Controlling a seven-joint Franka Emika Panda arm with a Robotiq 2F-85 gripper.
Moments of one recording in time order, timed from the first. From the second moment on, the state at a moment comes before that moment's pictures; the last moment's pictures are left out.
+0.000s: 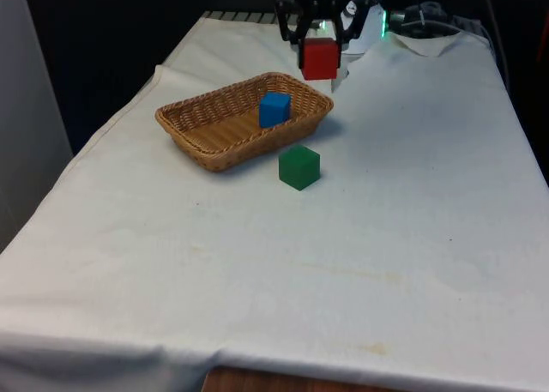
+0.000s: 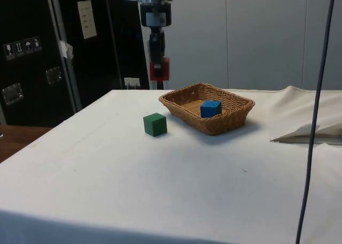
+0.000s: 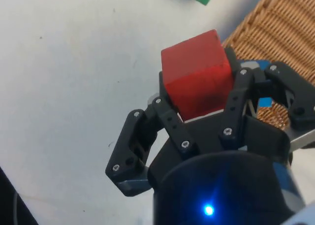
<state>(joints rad) 0.32 0.04 -0.39 -2.29 -0.02 2.42 -0.33</state>
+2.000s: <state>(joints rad) 0.29 0.28 -0.63 -2.26 0.33 2.51 -0.69</state>
